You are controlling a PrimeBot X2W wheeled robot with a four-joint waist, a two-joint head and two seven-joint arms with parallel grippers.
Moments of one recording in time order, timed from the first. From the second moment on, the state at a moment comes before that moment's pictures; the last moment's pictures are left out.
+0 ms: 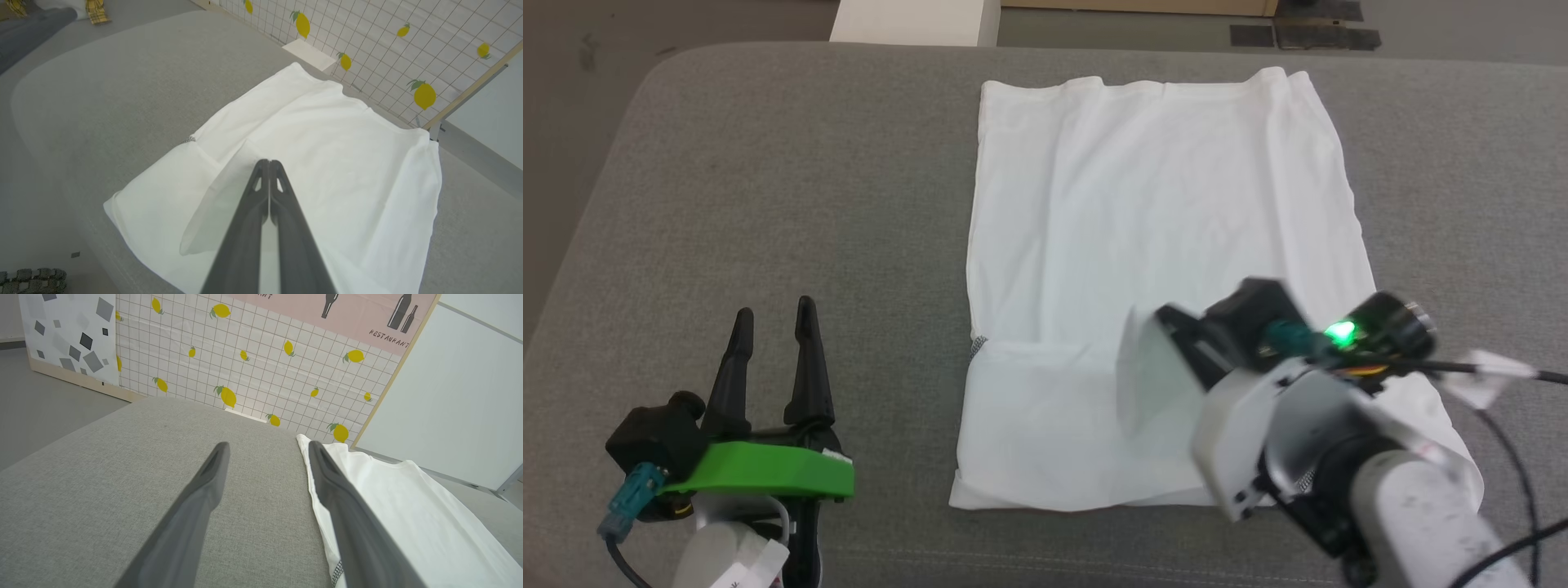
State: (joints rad) left arm -0.10 0.09 0.02 0.04 -0.40 -0.09 -0.25; right arm -0.29 -0.20 0.40 -0.28 0.14 0.13 0.66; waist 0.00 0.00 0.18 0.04
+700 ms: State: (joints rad) left arm -0.11 0.09 0.01 0.07 -0.41 -0.09 -0.25; right arm -0.40 -0.07 0.68 0.34 0.17 0.13 0.53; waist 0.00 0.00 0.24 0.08
